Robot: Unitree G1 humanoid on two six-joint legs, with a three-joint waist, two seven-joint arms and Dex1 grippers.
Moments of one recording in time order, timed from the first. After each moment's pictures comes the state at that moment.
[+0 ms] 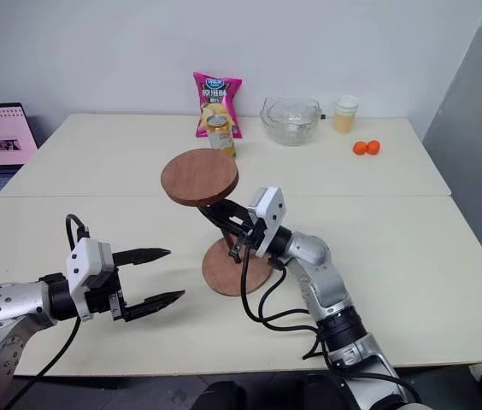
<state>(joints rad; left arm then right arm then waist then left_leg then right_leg) 0.11 0.83 0.28 -0.39 -0.50 0.32 -1.06 -0.51 -0.01 0.30 0.17 0.29 -0.04 0.78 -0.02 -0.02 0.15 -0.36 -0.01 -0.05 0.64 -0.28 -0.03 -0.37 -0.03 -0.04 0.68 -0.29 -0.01</state>
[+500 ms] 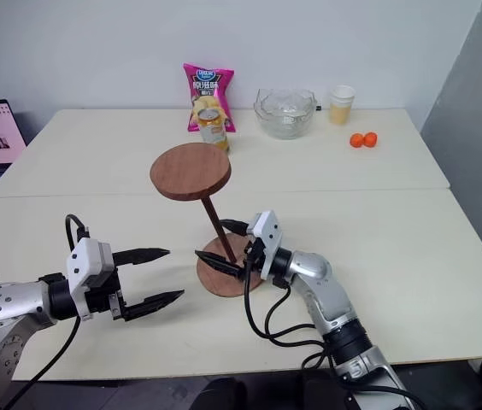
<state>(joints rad) 0.11 0.83 0.28 -0.38 -0.49 0.31 -1.06 -0.45 -0.03 0.31 0.16 0.29 0.06 0.82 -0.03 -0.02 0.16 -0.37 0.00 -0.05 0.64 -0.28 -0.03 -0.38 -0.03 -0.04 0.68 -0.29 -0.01</state>
